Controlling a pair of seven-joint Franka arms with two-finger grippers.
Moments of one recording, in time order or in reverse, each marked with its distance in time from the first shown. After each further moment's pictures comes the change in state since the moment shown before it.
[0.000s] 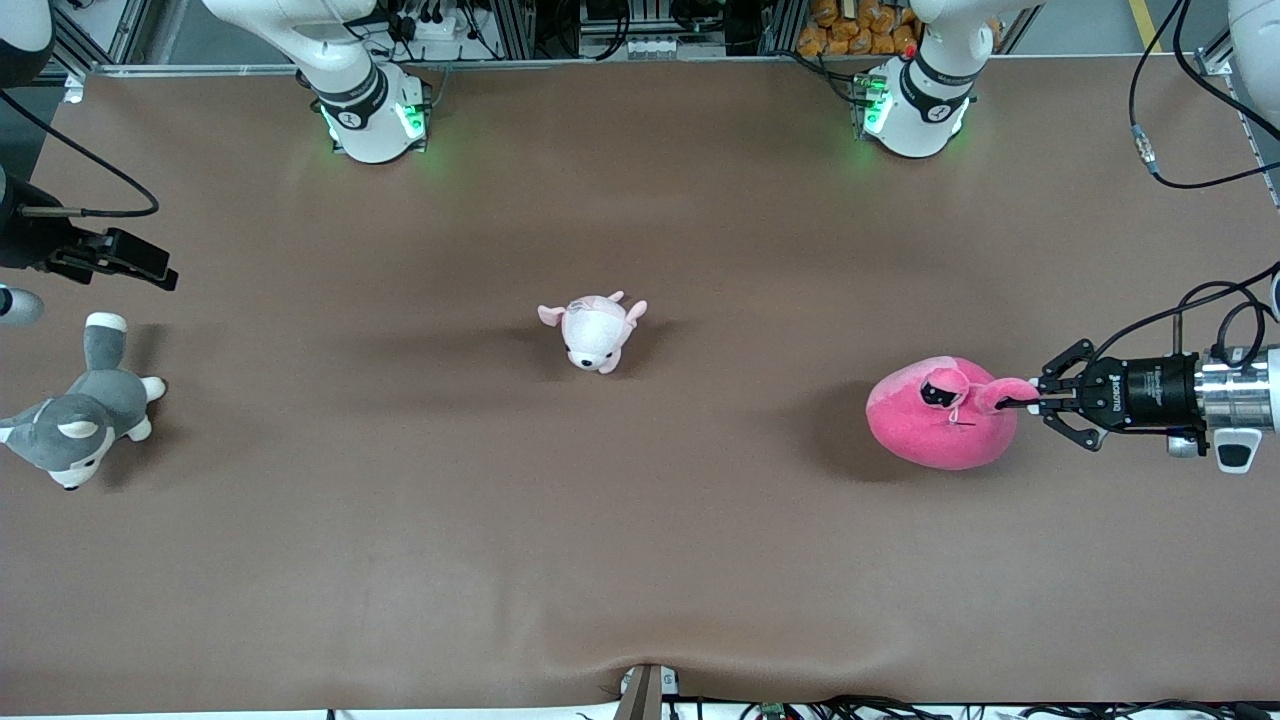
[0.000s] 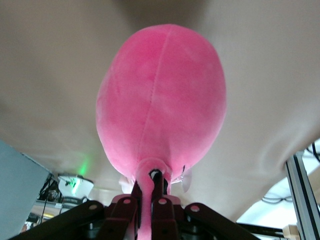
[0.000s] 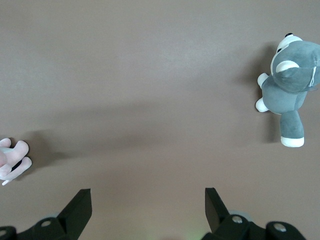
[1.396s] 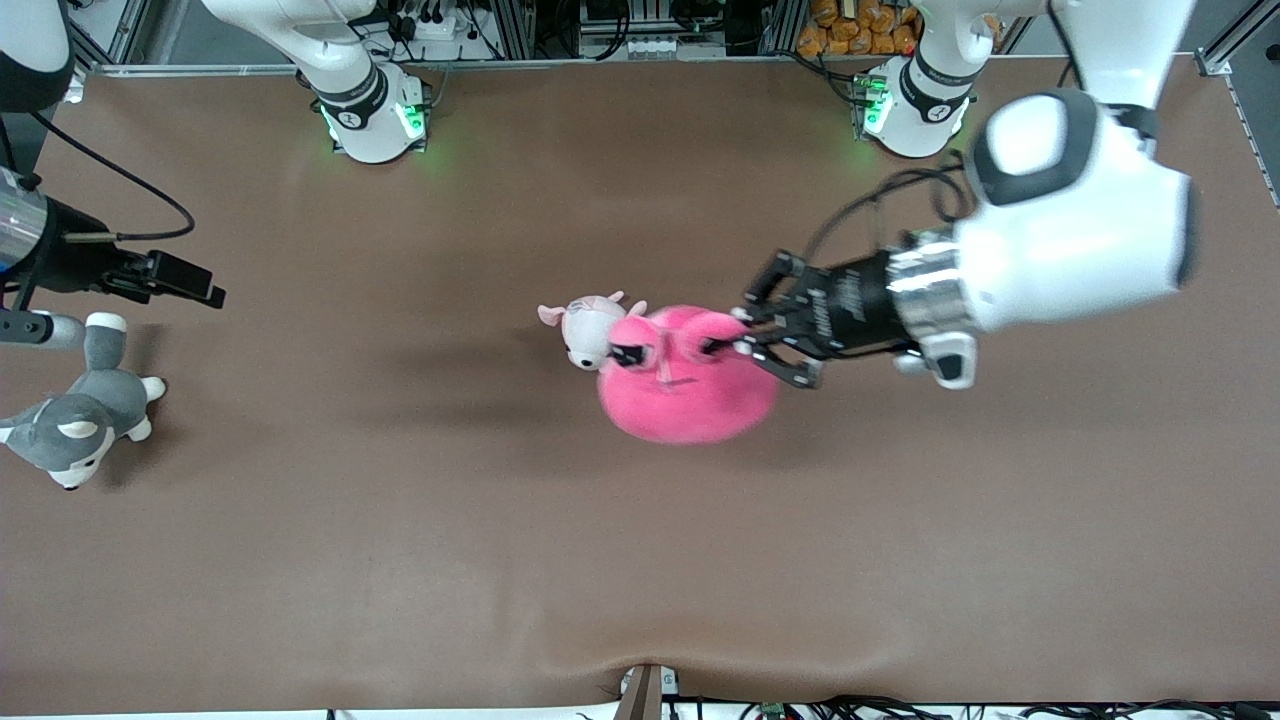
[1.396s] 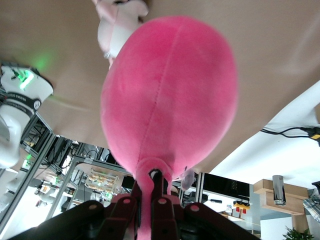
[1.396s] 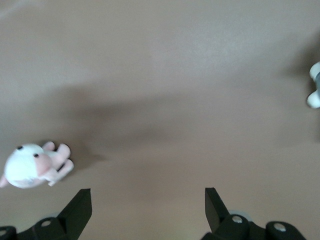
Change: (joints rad) left arm -0.364 -0.084 -0.303 0.083 -0.055 0.455 -0.779; right arm 0.016 0.052 0.000 0.000 0.156 0.043 0.107
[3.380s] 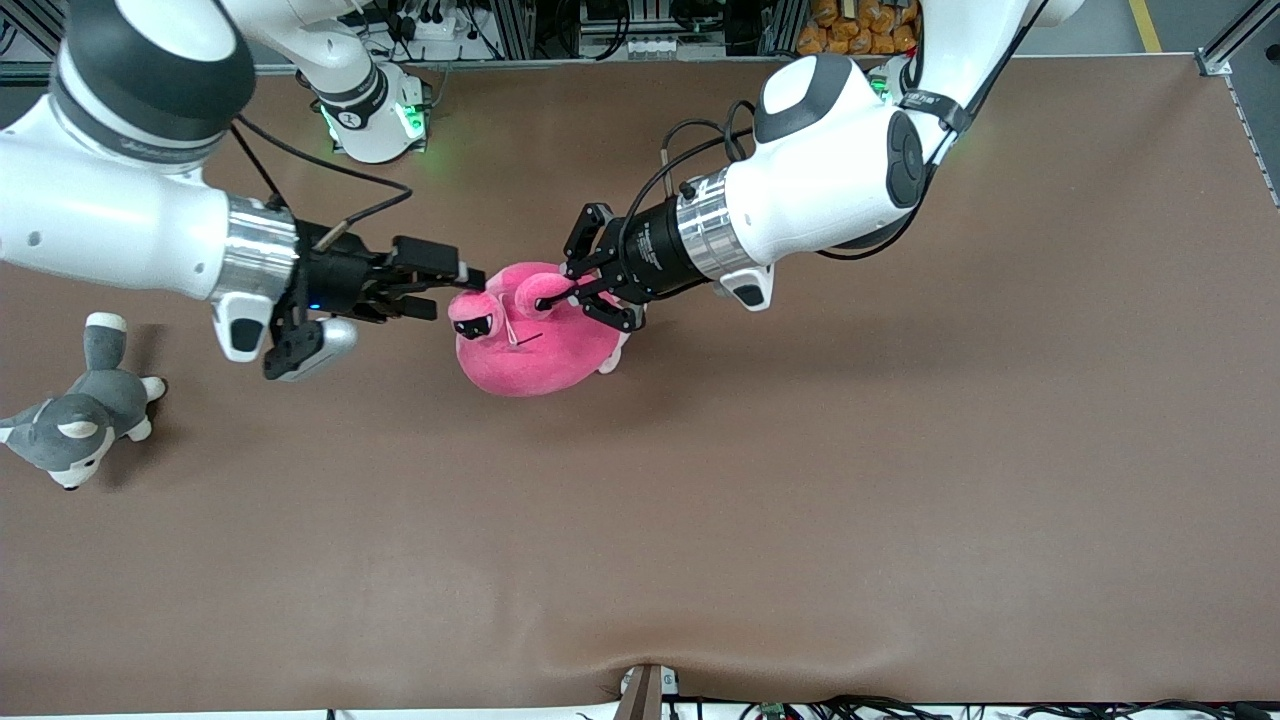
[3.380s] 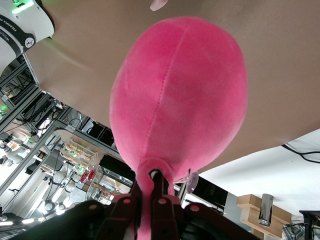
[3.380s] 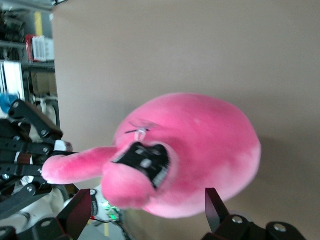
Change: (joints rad) left arm -0.269 0.063 0.036 0.009 0.002 0.261 -0.366; right arm 0.279 0.125 0.011 0.032 0.597 0.213 -0.212
